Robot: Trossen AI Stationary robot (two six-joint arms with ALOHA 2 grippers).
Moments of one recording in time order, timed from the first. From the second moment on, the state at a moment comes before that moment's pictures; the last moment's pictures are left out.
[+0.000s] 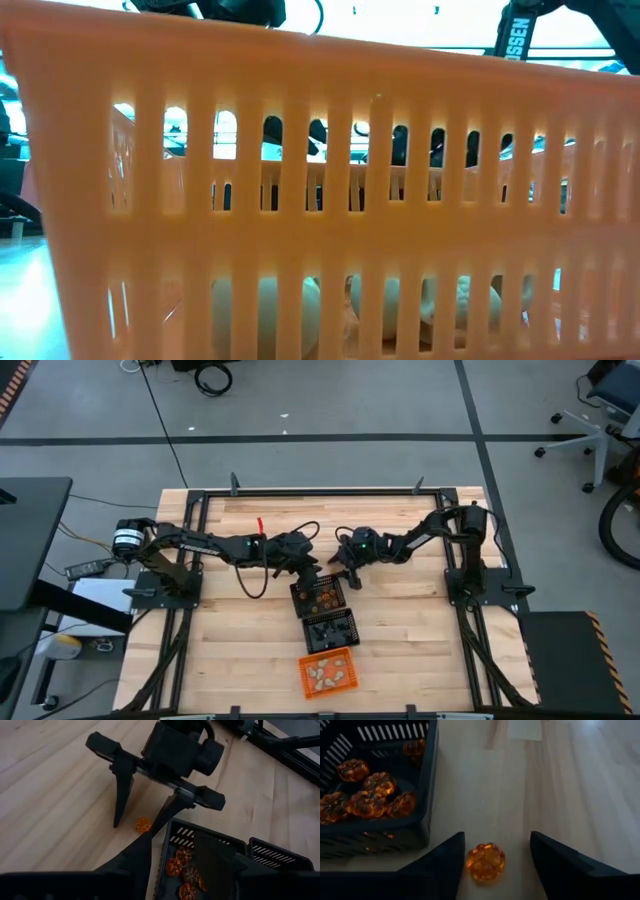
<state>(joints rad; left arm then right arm) 0.07 1.55 0.91 0.01 -0.07 -0.49 -0.30 1.94 0.68 0.68 -0.36 -0.26</state>
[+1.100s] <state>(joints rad) 0.07 1.55 0.91 0.00 -0.07 -0.48 -0.33 1.73 0.68 0.36 -0.28 -0.31</state>
